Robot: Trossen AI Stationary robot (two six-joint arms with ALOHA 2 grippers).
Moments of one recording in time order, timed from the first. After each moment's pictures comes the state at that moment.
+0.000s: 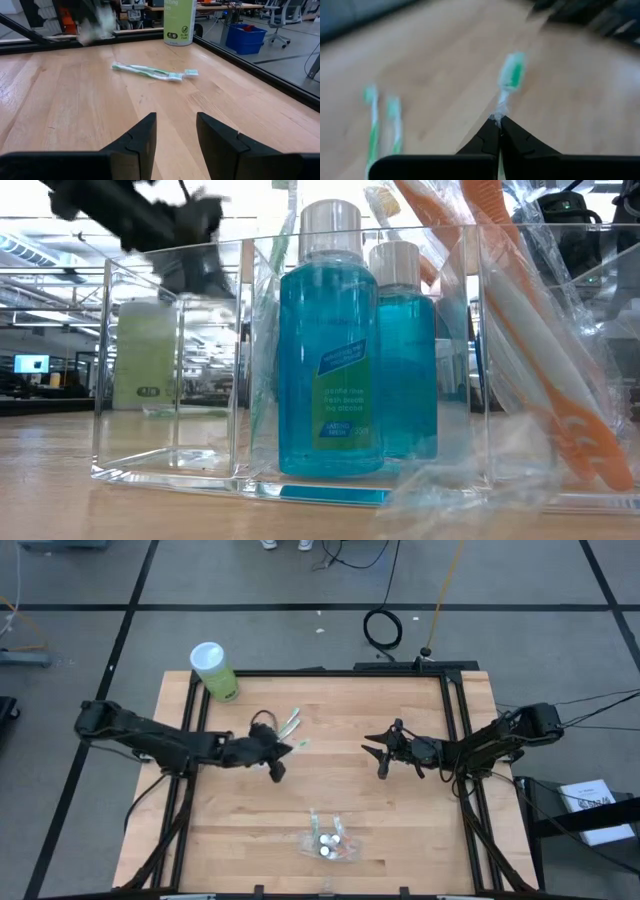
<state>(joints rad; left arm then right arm) -0.13 1.22 0.63 -0.01 -0.41 -0.53 0.02 1.41 0.19 1.02 0.36 0.09</state>
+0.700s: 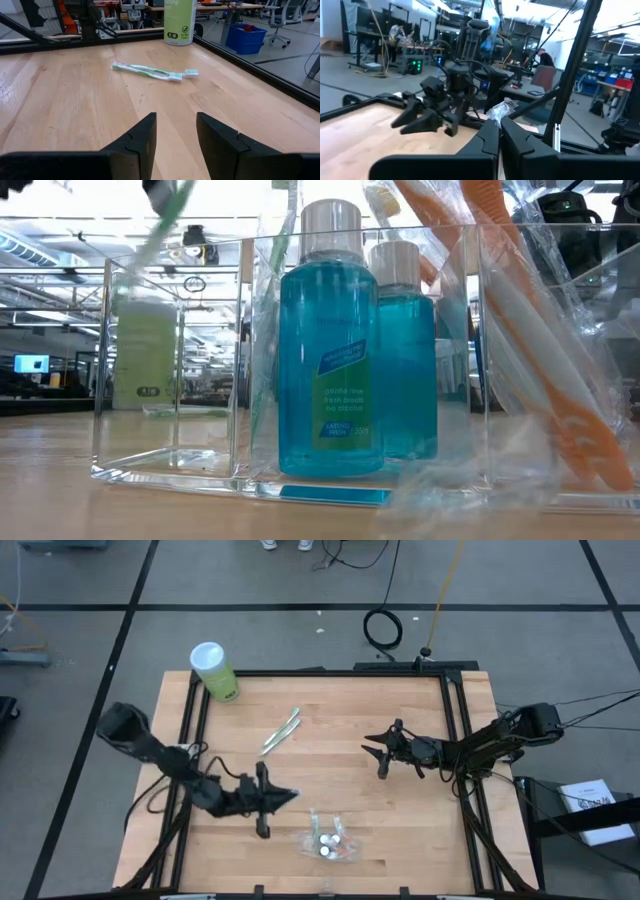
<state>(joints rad) -0.63 1.44 0.58 1.08 -0.74 -0.10 0.02 1.41 0.19 1.02 0.36 0.09</state>
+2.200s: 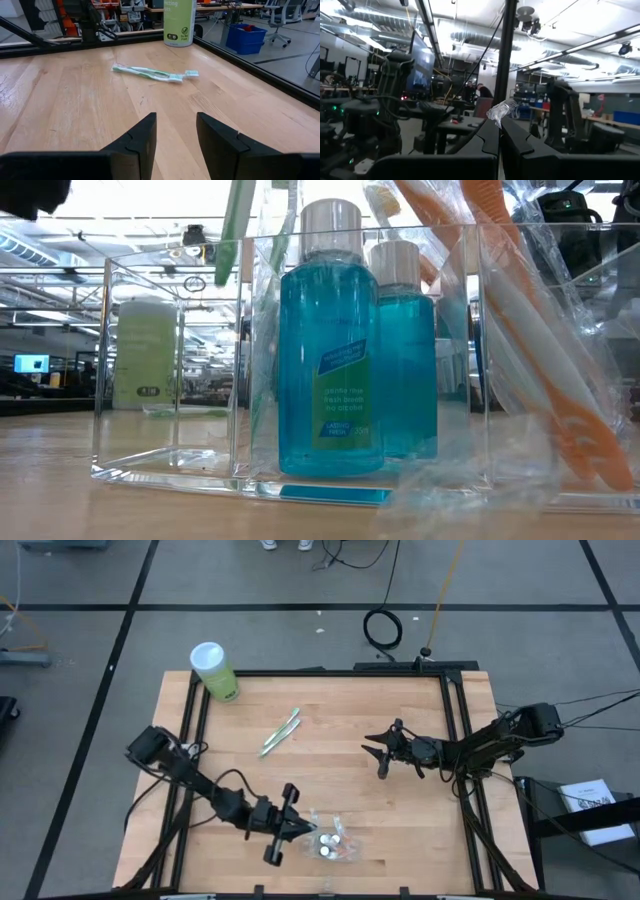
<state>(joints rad) -0.59 1.82 0.78 1.51 -0.36 0.04 0.02 1.41 0.19 1.03 0.36 0.10</state>
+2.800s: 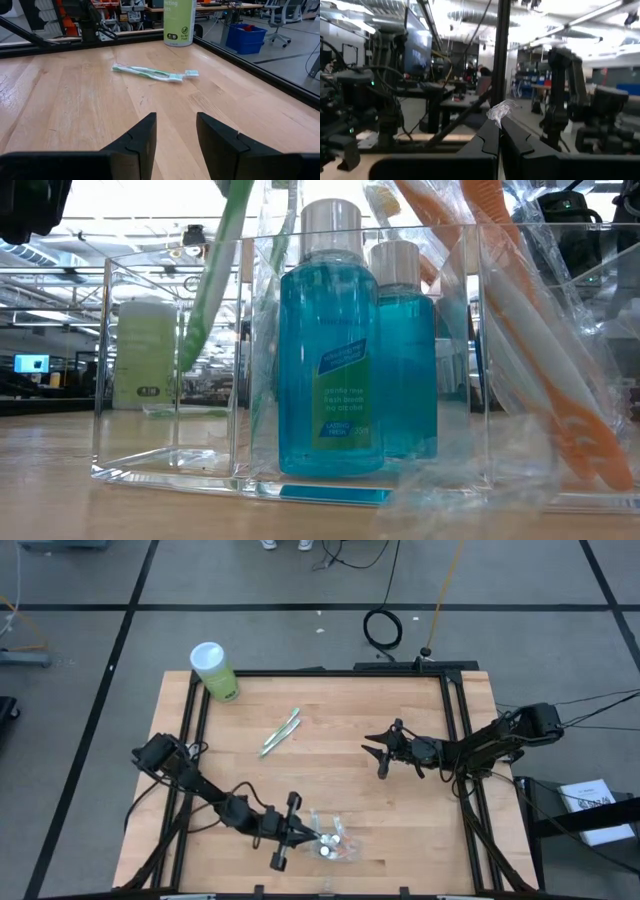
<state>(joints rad) -0.60 1.91 0.78 1.48 -0.37 0.05 0.02 1.41 0.19 1.03 0.36 0.10</state>
